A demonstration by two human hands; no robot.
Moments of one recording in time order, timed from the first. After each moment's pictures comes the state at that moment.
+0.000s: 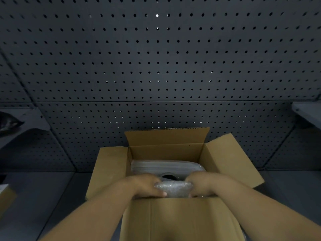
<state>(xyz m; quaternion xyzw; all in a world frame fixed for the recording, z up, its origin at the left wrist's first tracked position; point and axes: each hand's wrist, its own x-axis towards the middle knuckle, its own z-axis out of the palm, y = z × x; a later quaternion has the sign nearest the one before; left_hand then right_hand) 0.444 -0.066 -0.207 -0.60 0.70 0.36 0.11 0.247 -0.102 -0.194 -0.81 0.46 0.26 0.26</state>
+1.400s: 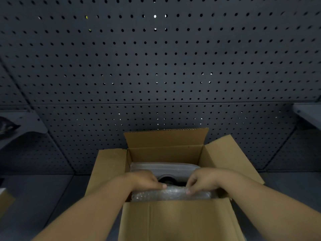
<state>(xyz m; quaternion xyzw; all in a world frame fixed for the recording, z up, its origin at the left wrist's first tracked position) 0.450 -0.081 -0.199 -0.62 0.68 0.39 0.11 0.231 -0.120 -0.180 -0.78 0.47 0.20 0.35</state>
